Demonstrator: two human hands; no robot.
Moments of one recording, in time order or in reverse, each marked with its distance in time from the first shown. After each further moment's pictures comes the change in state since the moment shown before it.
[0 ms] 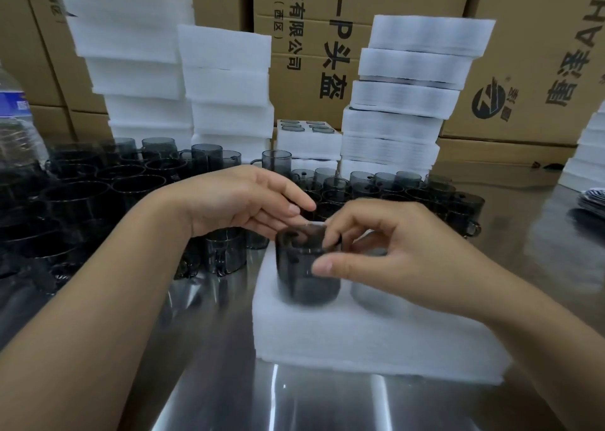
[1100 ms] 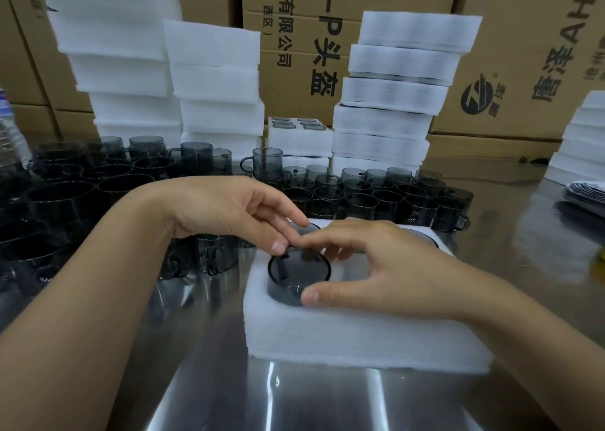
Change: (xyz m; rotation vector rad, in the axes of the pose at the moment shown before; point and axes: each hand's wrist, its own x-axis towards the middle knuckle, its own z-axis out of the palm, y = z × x) left_hand -0.003 -0.002 -0.004 0.209 -0.161 -0.086; right_hand -0.003 0.014 0.006 -0.233 -0.197 0.080
